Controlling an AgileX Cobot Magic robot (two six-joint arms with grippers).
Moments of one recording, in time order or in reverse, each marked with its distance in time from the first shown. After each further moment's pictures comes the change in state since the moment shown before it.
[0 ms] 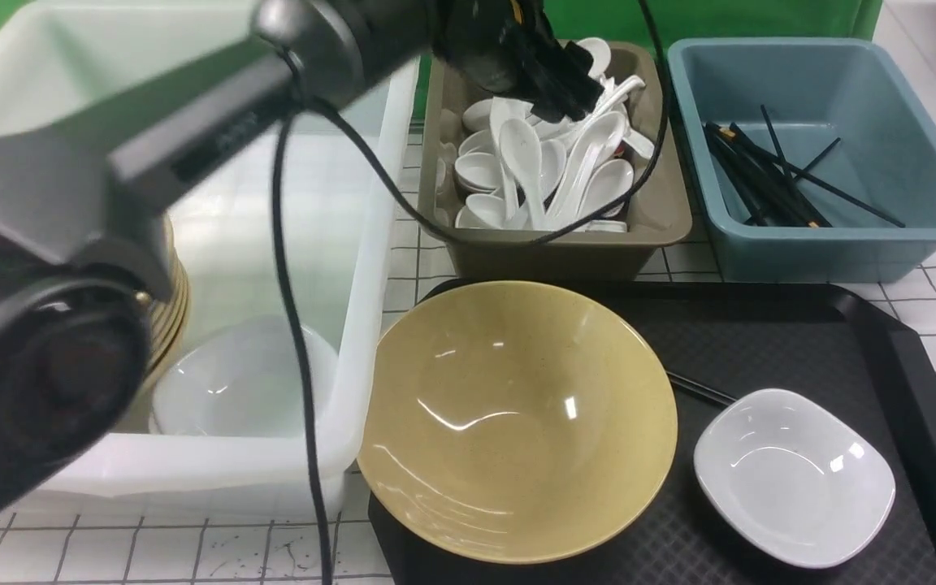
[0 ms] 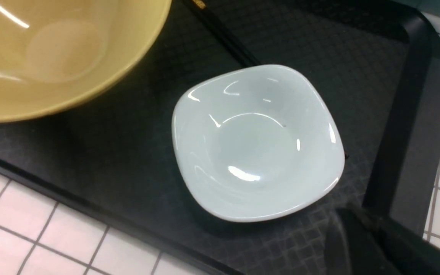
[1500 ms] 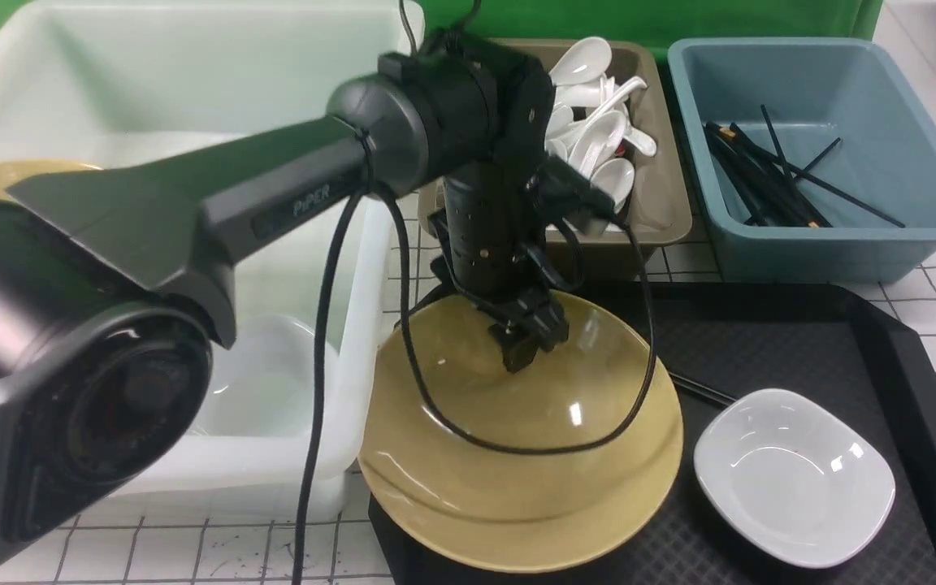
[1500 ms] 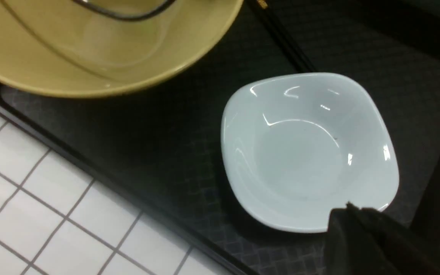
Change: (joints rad) right arm 0.152 0.000 0.052 0.000 -0.083 -0.031; left arm -0.057 0.089 0.177 -0.142 0.412 0.382
